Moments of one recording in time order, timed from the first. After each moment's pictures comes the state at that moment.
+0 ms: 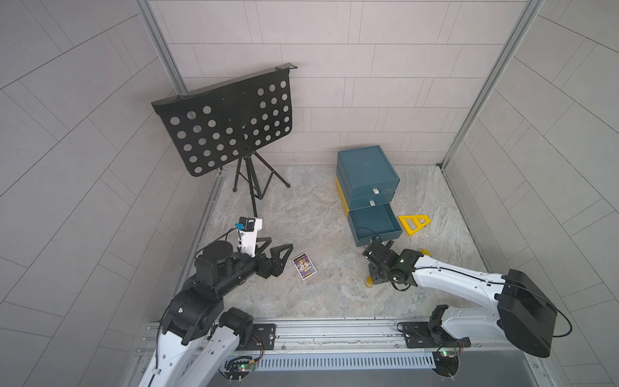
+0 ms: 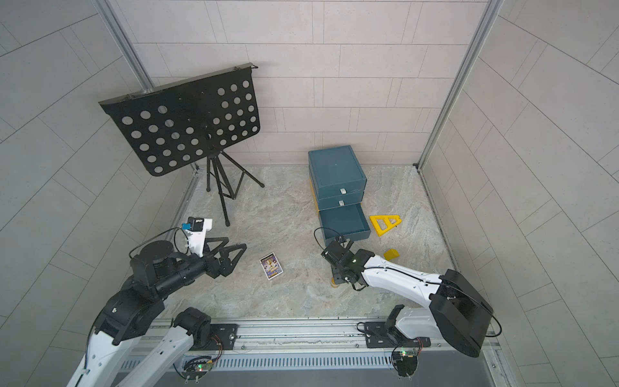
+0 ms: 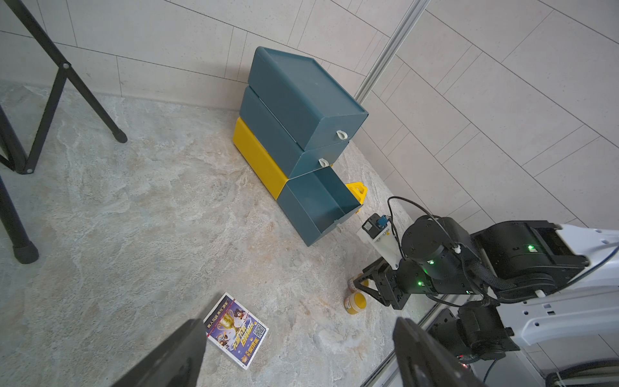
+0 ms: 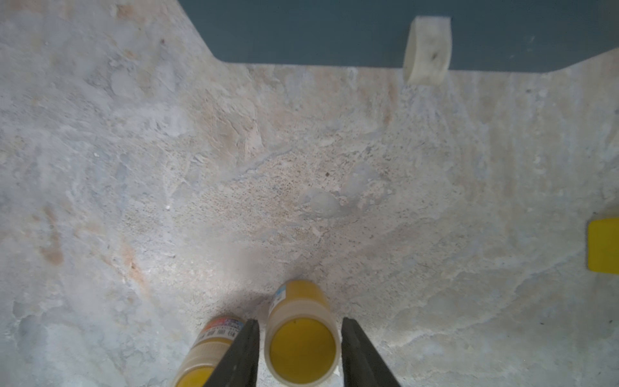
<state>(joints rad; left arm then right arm) -0.39 0.46 0.81 -0.71 0.32 -0.37 0.81 1.27 0.66 -0.66 0.26 0.61</state>
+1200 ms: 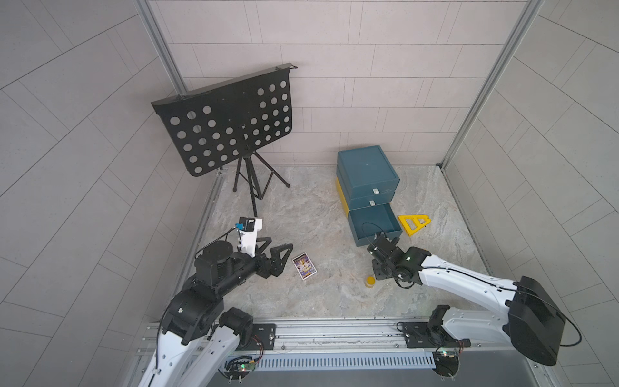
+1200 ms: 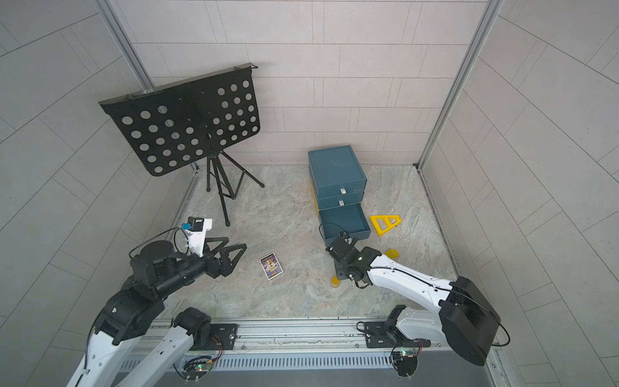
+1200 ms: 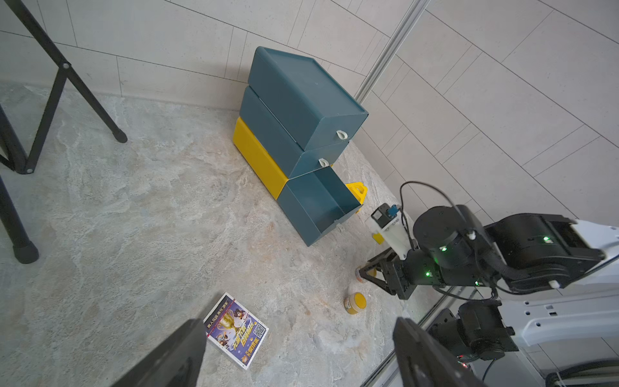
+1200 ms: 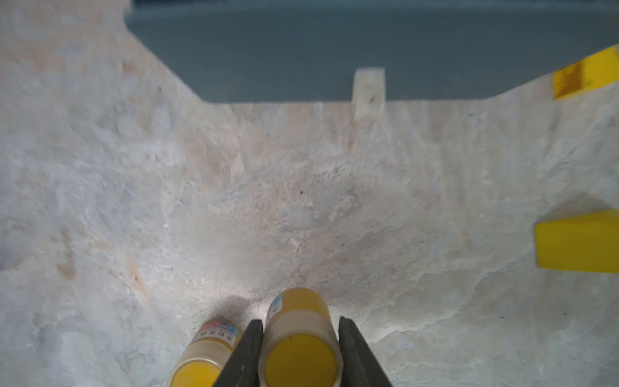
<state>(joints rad) -0.39 0.46 0.81 -0.71 0.32 -0.37 0.72 1.19 0.71 -0.71 0.27 0.58</state>
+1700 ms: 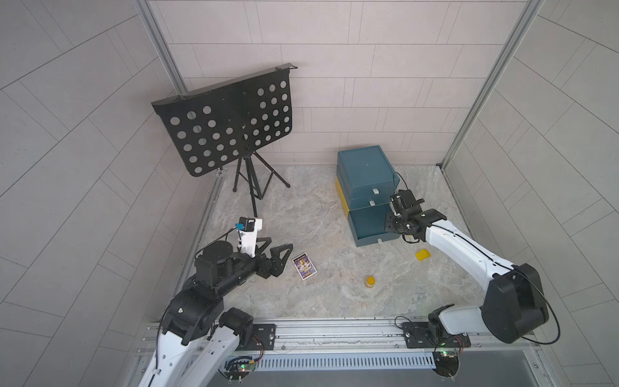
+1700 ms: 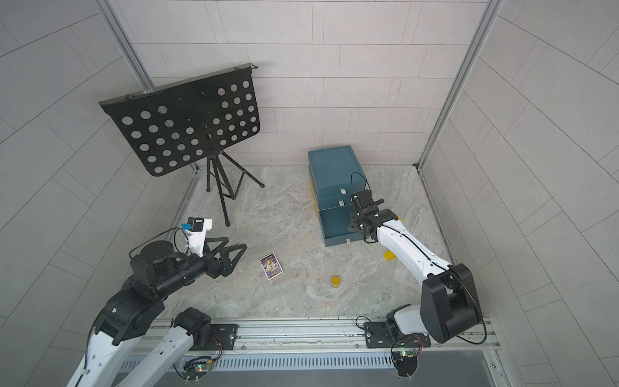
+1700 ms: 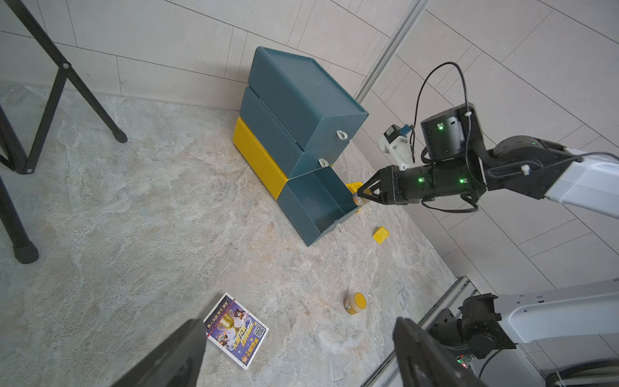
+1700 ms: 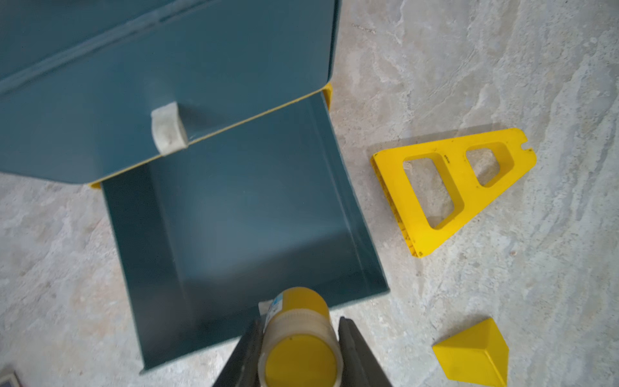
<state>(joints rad) -0.39 0.46 0.81 -0.71 0.32 -0.37 0.30 1.42 1.03 -0.63 0.17 0.47</state>
